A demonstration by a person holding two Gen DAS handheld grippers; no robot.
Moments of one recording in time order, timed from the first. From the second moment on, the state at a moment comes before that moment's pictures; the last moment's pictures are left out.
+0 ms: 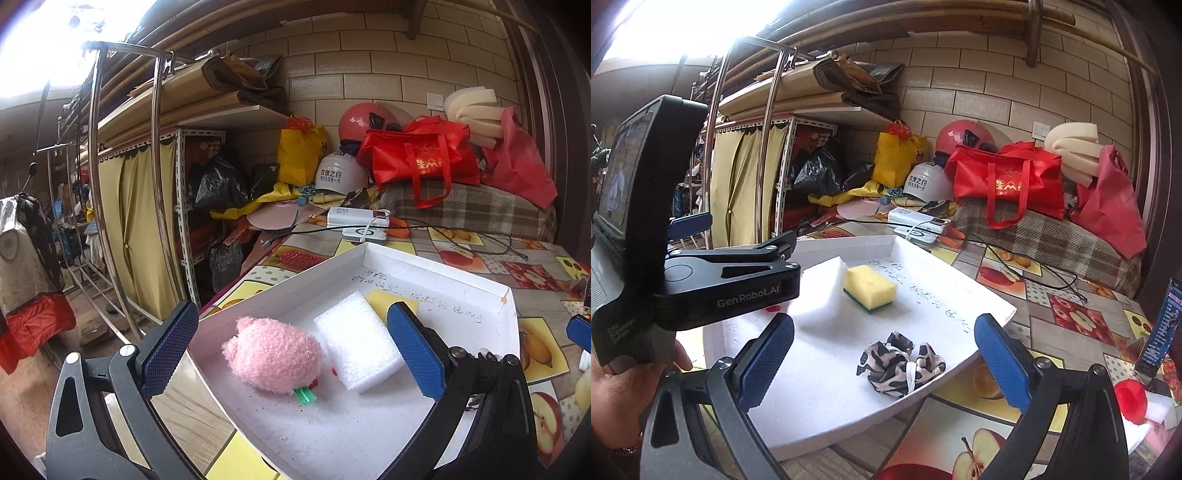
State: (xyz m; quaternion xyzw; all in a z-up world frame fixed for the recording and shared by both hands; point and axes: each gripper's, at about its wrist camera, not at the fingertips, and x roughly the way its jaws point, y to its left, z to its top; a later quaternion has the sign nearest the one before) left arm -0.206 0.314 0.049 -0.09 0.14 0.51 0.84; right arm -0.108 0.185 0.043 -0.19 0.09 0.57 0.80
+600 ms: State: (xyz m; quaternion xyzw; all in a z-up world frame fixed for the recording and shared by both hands) left arm -0.119 0.191 0.048 -0.03 0.22 0.26 0.94; right arm 0.013 0.003 0.044 -0.08 0.20 0.50 0.84
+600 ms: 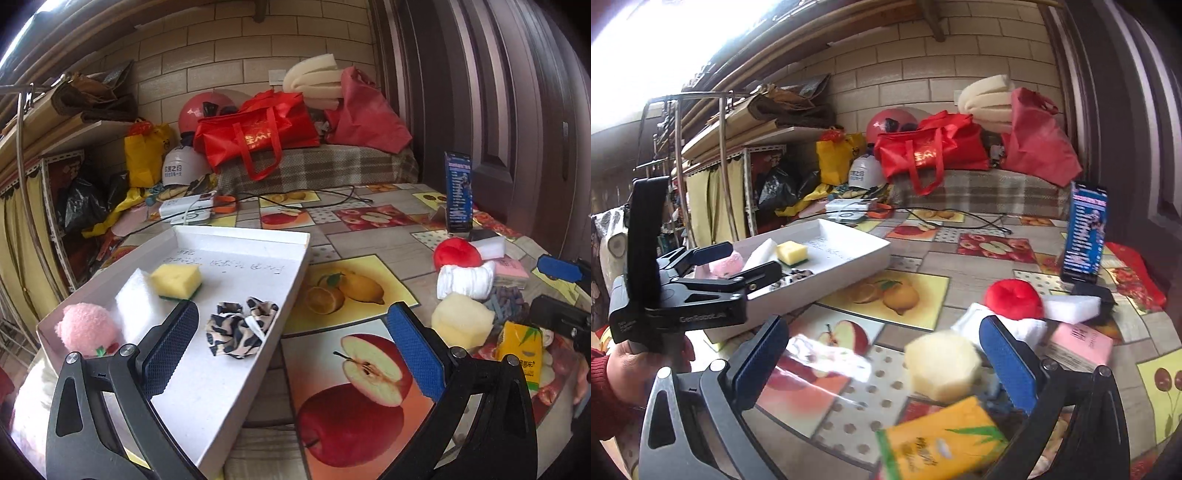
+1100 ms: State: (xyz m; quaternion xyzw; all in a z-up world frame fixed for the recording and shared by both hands) left arm -0.007 0.125 0.009 0.05 0.40 0.06 0.91; right arm 0.070 -0.055 0.011 -0.17 0.35 0.51 0.77
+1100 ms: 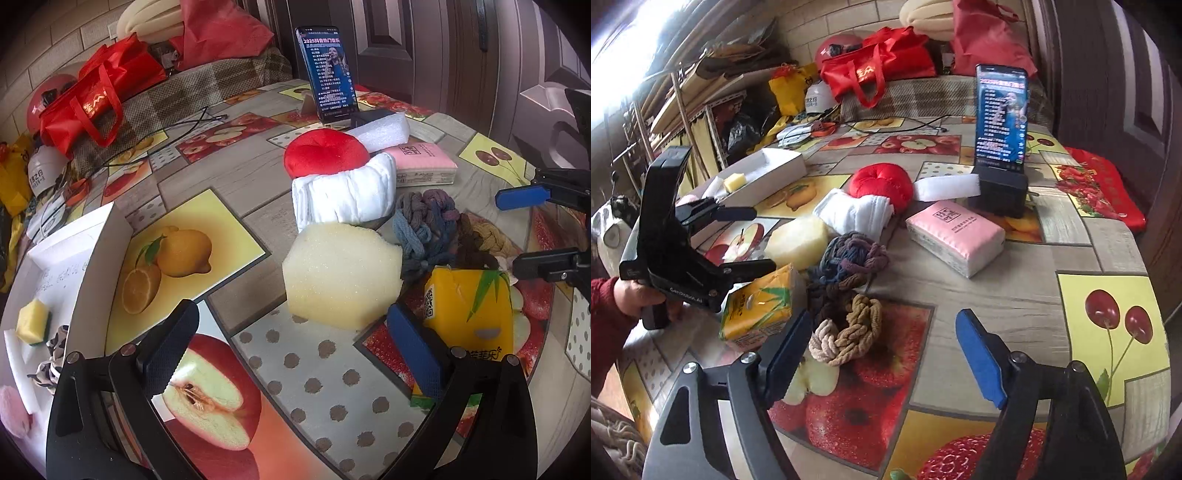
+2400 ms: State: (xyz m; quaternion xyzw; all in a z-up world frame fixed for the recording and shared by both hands) left arm -0.090 0.147 0.055 -0.03 0.18 0.20 0.96; right arm 0.023 -0.045 0.047 -0.08 0.20 0.51 0.83
